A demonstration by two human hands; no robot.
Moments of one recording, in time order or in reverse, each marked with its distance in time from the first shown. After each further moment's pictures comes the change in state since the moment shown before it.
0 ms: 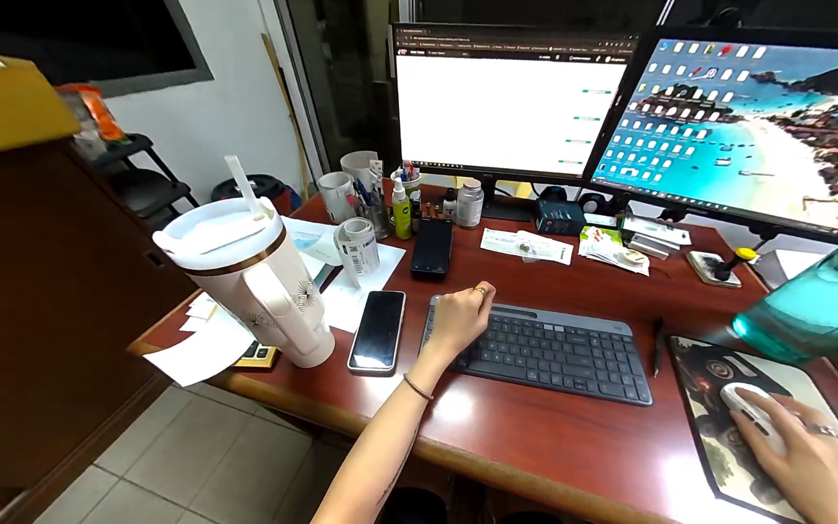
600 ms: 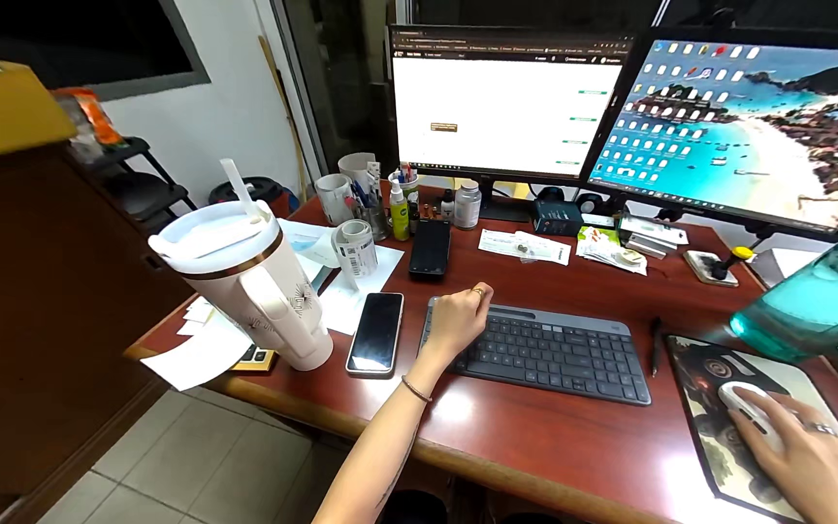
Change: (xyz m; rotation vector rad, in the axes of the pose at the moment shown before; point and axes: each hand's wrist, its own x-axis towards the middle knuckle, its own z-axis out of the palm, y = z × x) left_hand 0.000 0.000 0.001 0.012 0.008 0.000; right_hand 0.001 -0.001 -0.001 0.001 0.000 -0.006
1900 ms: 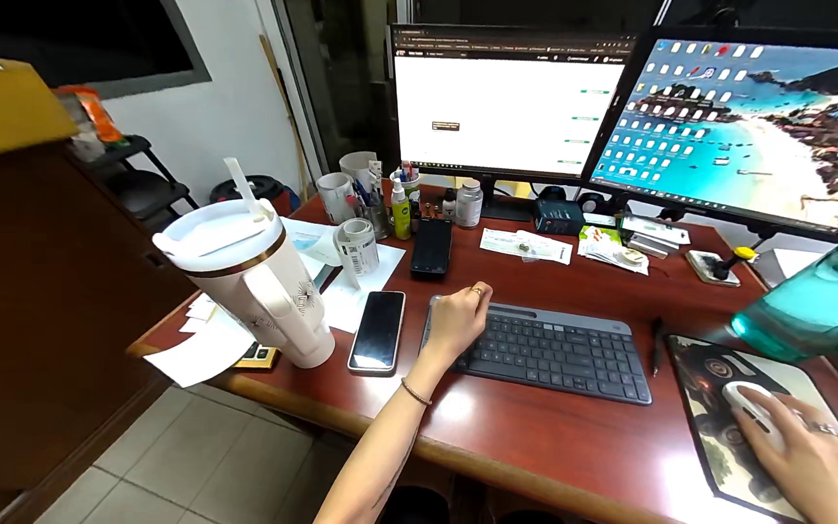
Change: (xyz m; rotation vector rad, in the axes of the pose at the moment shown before) left_hand -0.007 0.004 -0.008 -0.008 -0.006 -0.064; right_hand -0.003 0.000 0.001 0.004 0.003 0.025
